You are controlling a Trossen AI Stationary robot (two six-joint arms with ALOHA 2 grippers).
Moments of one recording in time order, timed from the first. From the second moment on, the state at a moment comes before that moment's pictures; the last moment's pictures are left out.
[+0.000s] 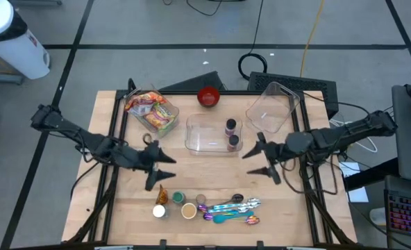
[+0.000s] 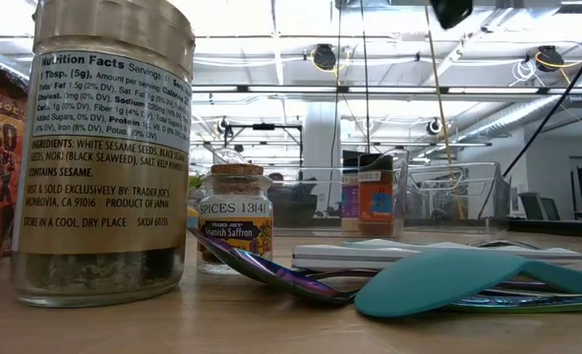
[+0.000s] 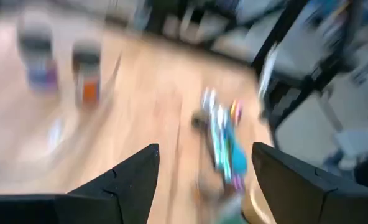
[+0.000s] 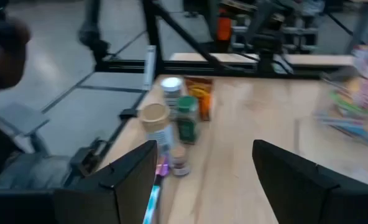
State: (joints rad) left arm -0.44 1.00 0.77 -0.21 -0.30 -0.52; right arm 0.28 0.91 0.74 -0.10 0.00 0.12
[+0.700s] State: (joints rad) left arm -0.52 1.51 1.28 -1.14 -0.10 -1.28; right arm 0.34 0.96 0.74 -0.10 0.10 0.06
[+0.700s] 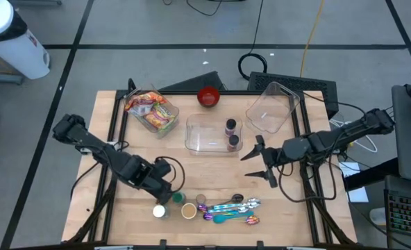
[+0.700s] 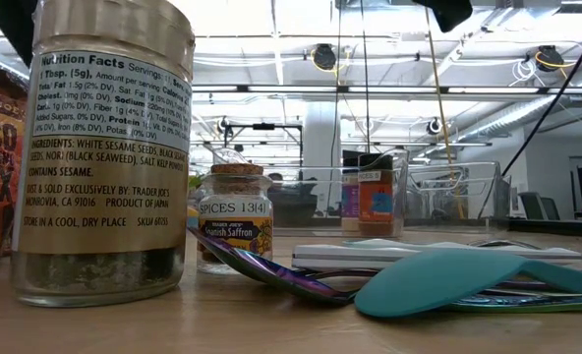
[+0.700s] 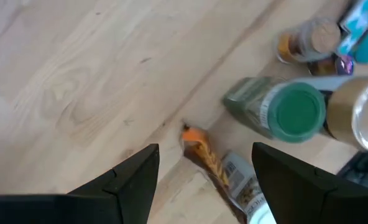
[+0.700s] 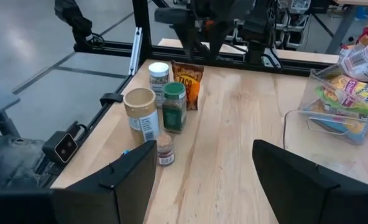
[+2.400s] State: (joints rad) left arm -0.43 1.47 1.23 -1.18 -0.08 -1.14; right arm 0.34 0.97 0.74 -0.10 0.10 0.07
